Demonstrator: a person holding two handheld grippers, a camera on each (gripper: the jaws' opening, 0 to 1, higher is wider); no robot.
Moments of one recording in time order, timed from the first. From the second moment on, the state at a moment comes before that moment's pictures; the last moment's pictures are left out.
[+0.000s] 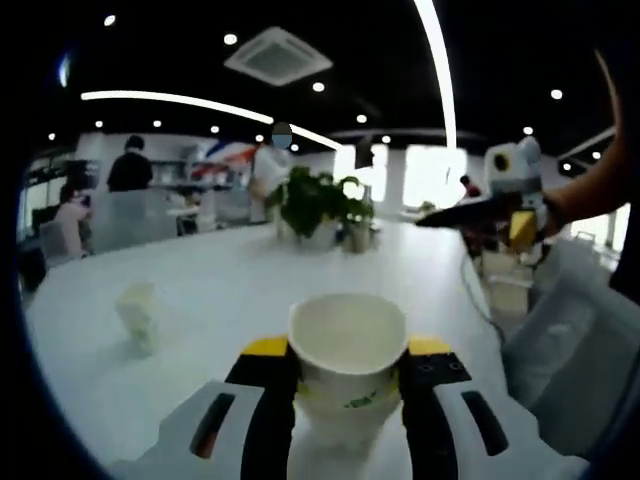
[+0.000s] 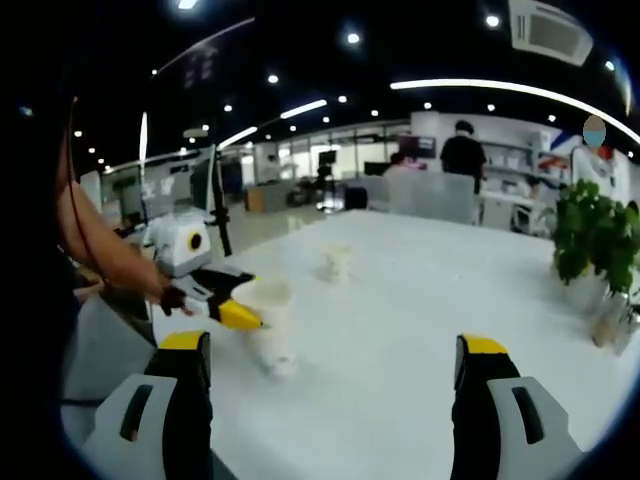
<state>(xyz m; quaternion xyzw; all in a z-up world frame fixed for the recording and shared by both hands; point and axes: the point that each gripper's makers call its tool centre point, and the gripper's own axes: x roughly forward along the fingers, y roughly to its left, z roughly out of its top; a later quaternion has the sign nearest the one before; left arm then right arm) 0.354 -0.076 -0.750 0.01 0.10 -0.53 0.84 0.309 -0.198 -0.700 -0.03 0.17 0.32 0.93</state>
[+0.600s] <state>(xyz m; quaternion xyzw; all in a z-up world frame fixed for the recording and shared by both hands) 0.354 -0.073 -0.749 0.05 0.12 -0.52 0.85 0.310 -0.197 -0.698 -0.03 0.17 0.32 0.93</state>
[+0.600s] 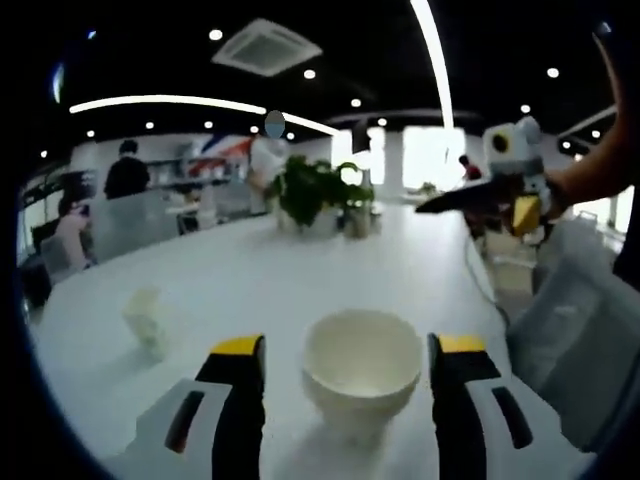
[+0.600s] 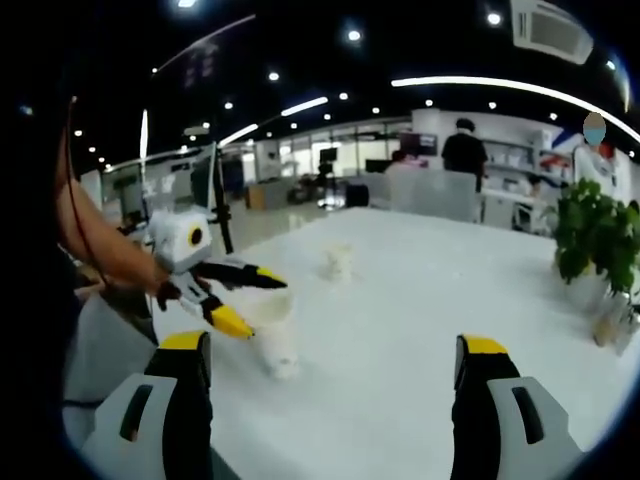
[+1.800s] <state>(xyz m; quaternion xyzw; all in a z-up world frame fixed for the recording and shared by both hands) 0.381 0.098 -0.659 0.03 0.12 -0.30 0.94 0.367 -0.233 -0.670 -0.05 0.15 0.31 0.94</state>
